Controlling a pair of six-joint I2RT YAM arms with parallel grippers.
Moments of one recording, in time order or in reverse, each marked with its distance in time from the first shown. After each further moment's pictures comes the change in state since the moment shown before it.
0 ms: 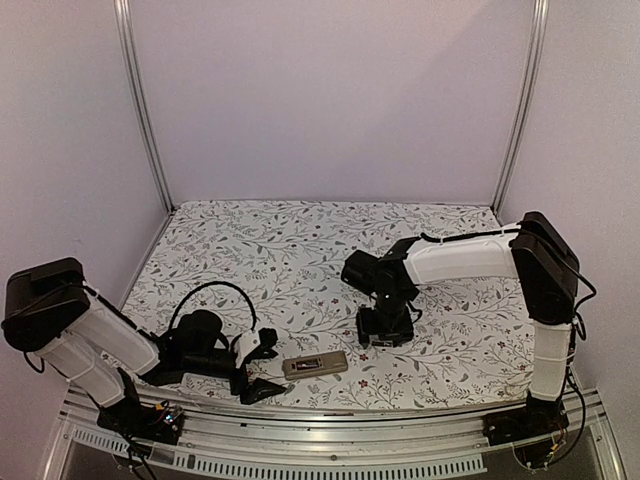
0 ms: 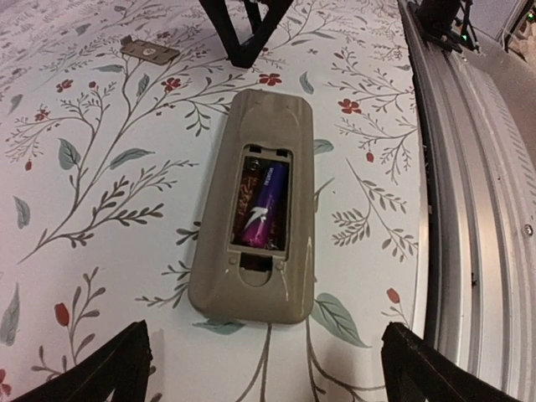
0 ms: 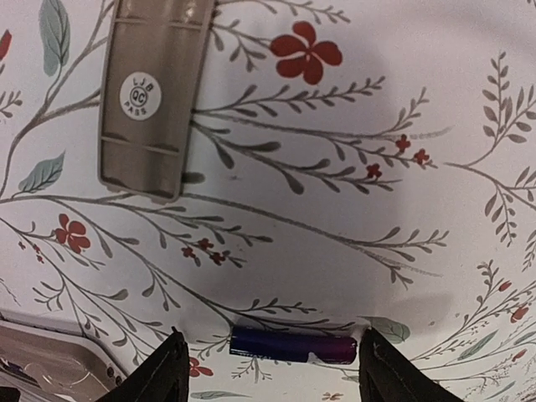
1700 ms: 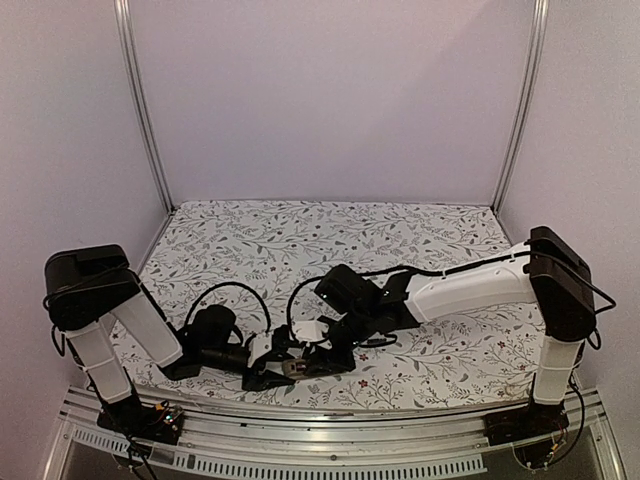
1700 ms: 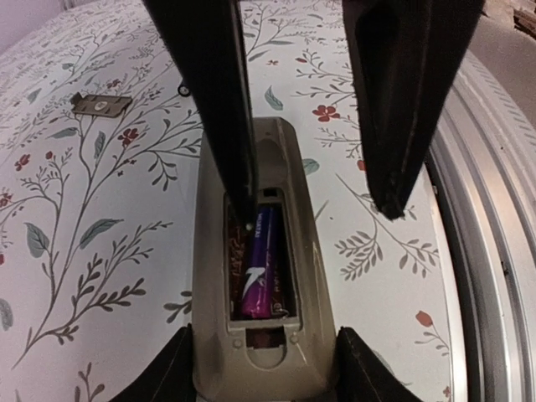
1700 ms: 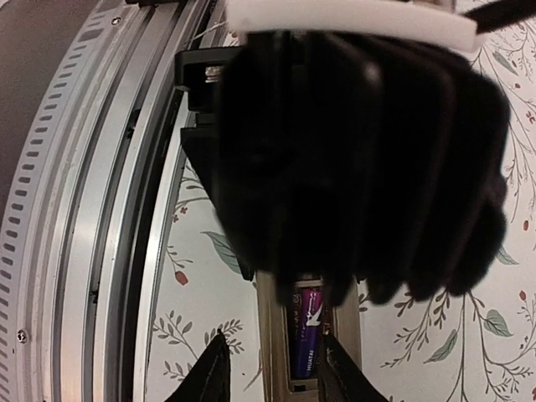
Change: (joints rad) left arm 0.048 0.269 0.098 0.189 0.156 0.224; right arm 0.199 -0.095 -0.152 0.630 -0.362 -1.307
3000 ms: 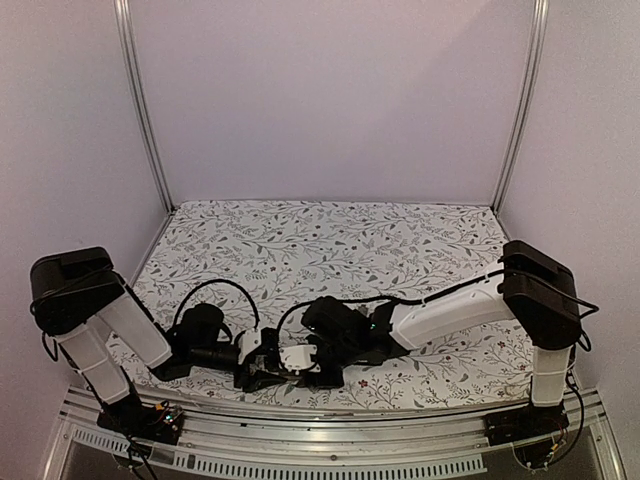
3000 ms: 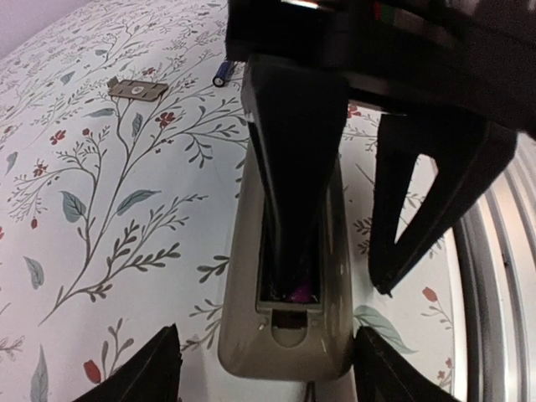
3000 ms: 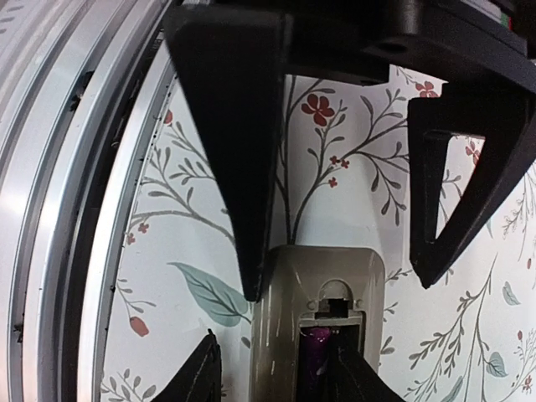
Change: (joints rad) left arm 0.052 -0.075 -0.062 -0.003 -0.020 -0.018; right arm 0.096 0.091 -0.044 0.177 0.185 -0.077
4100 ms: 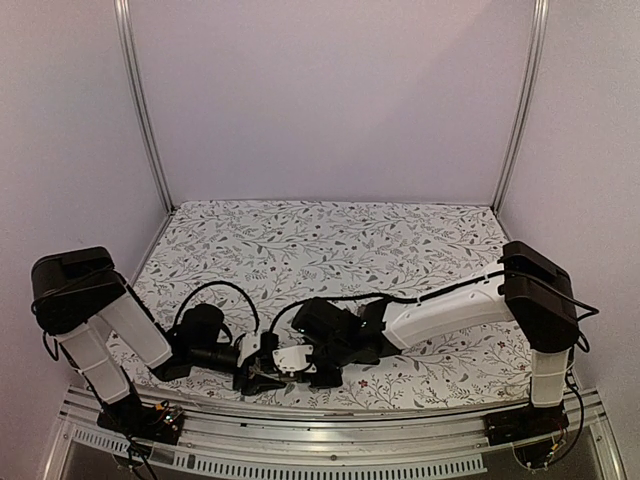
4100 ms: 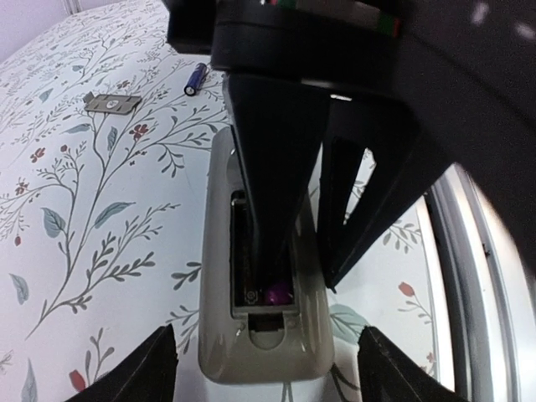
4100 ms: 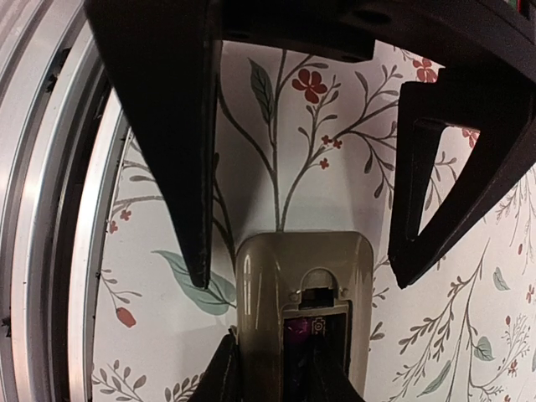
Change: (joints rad) left arm -0.006 -0.003 -0.003 -0.006 0.063 0.044; right arm 0.037 0.026 0.086 -0.135 0.125 -0.005
